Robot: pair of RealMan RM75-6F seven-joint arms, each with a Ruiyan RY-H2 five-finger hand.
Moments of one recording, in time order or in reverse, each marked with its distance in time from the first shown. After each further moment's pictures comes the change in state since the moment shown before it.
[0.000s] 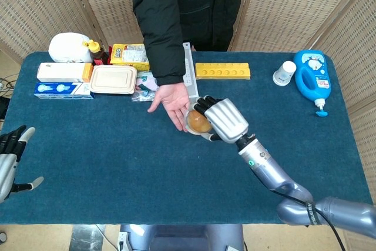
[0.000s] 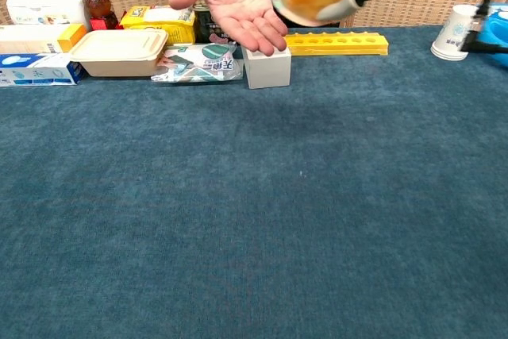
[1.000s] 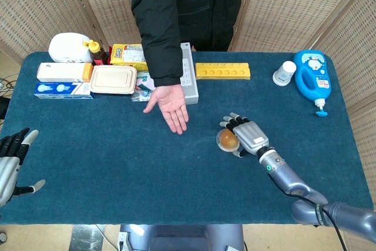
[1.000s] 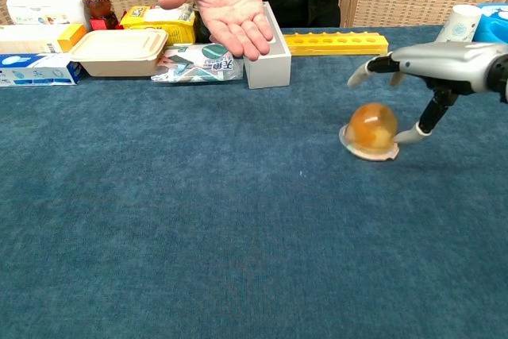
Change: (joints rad) left arm 0.009 -0.002 0.017 -0.003 0.035 0.003 0.009; right arm -0.070 -0.068 -0.163 0.245 0.085 -0.226 0.126
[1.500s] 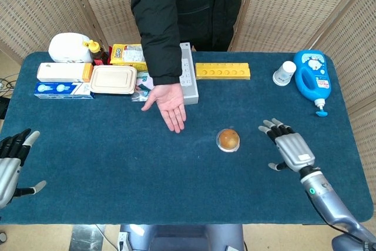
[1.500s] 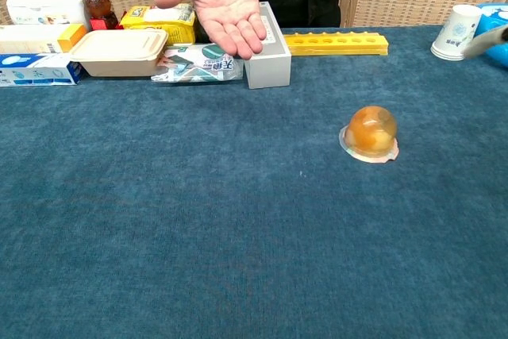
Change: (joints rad) left arm 0.010 -0.003 0.012 -0.004 0.037 0.010 0.009; right arm -0.254 0.252 -0.103 -0.200 -0.112 0.305 0.060
